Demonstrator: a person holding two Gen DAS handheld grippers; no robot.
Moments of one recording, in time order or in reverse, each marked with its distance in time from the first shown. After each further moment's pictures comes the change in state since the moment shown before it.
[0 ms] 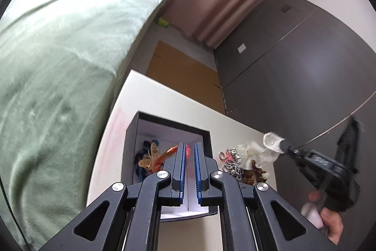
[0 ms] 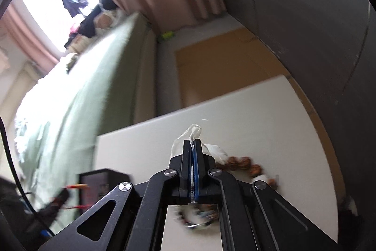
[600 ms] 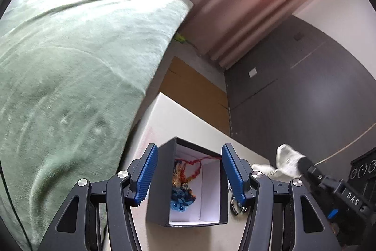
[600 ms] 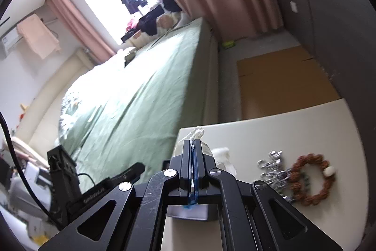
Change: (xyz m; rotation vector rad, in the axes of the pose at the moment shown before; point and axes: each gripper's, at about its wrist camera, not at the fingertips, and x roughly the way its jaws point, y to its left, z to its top) left arm -0.040 0.033 0.017 -0.112 -0.127 0.035; right arm -0.027 0.098 -0.023 -0.134 -0.004 0.292
